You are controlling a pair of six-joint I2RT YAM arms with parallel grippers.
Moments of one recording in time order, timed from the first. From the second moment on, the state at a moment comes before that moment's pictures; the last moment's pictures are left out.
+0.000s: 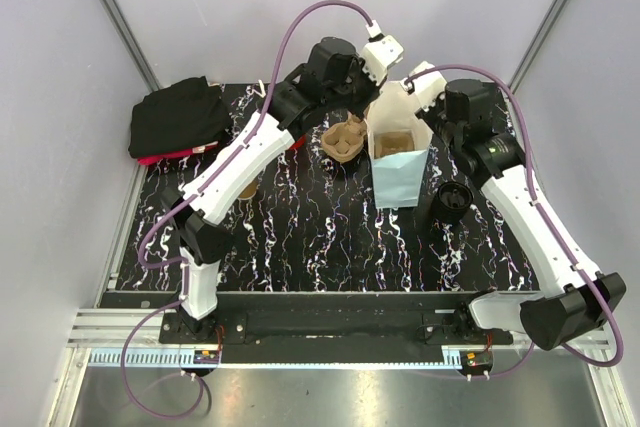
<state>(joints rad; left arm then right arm) -0.77 1.95 2.27 -0.68 0.09 0.20 0.37 1.28 1.40 -0.54 0.30 -0.57</state>
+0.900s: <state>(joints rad) -0.79 1.95 2.28 -0.68 0.04 0.20 0.27 1.46 1.95 -0.74 0.13 -0.47</state>
